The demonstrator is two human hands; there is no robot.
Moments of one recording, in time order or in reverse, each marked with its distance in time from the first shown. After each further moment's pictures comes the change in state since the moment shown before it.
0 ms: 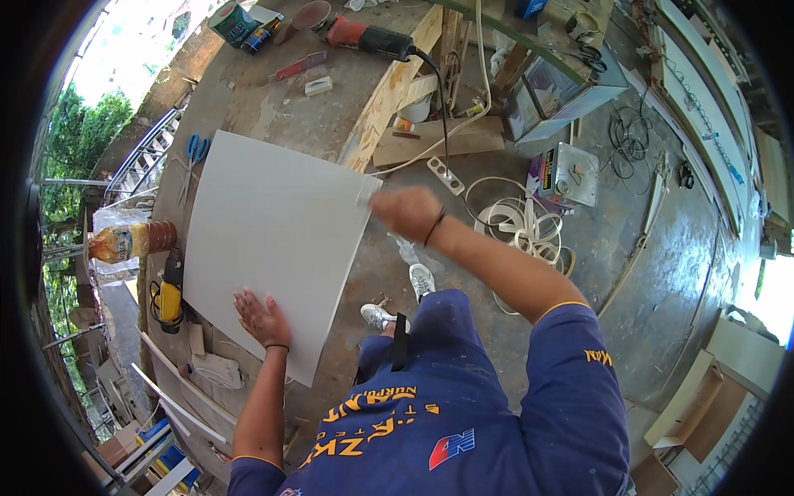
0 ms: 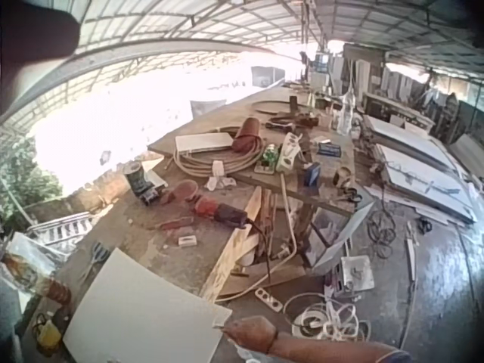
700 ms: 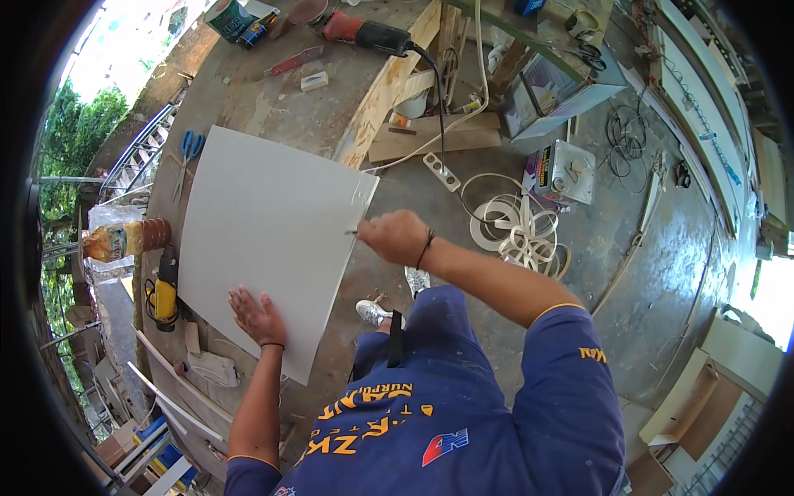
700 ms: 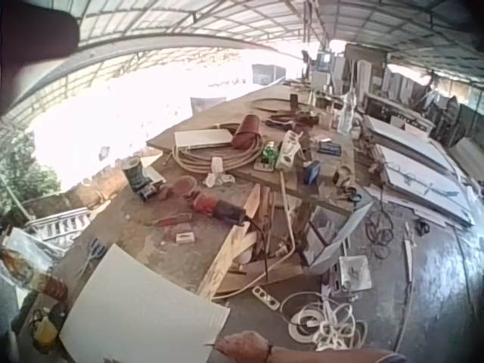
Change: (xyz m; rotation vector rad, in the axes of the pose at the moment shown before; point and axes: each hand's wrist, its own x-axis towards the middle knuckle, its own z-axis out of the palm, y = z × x) left_hand -0.002 0.001 -0.001 -0.005 0.018 0.019; right_hand -0.014 -0.037 -0.017 0.208 -0.118 -0.126
